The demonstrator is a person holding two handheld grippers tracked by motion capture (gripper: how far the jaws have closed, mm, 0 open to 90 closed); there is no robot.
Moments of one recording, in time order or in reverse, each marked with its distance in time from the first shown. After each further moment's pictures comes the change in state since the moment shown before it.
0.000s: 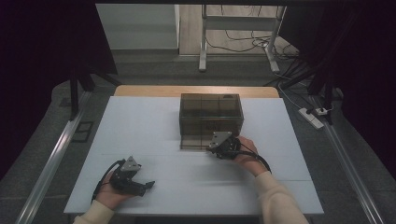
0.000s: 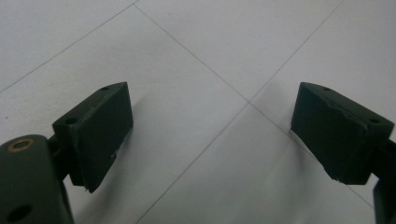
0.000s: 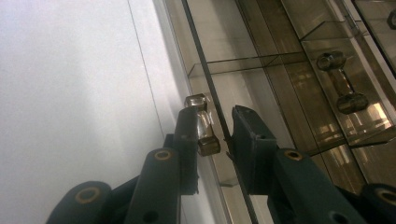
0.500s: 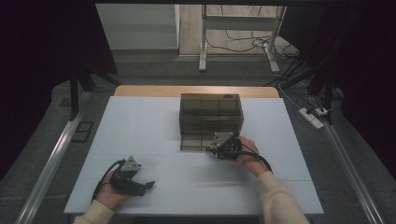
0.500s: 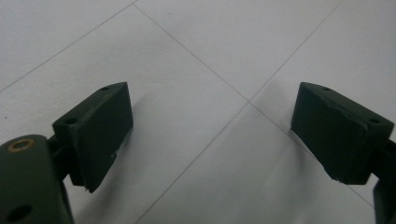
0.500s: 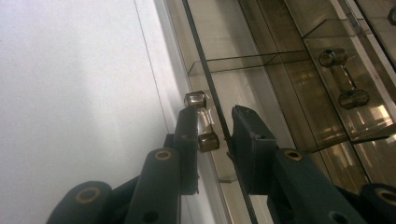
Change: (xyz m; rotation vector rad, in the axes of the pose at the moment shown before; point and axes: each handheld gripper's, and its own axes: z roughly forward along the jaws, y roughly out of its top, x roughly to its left) left arm 0.000 0.000 0.000 0.001 0.000 0.001; right arm 0.001 -0.003 -0.003 -0.010 0.012 0.007
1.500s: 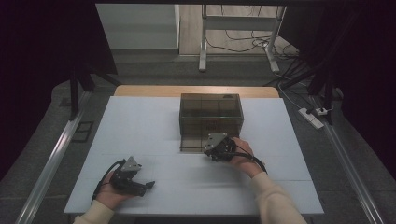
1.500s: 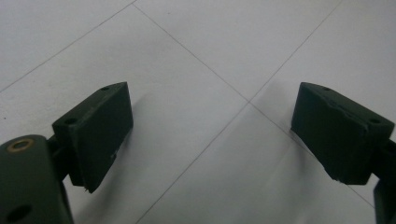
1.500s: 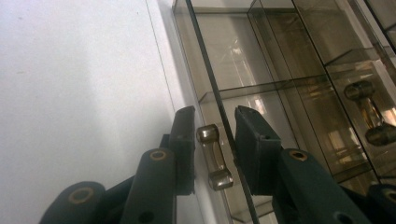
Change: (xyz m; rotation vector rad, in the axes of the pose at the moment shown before) left arm 0.000 0.000 0.000 0.003 0.001 0.003; right arm 0.009 0.016 0.008 -0.001 0.013 -0.018
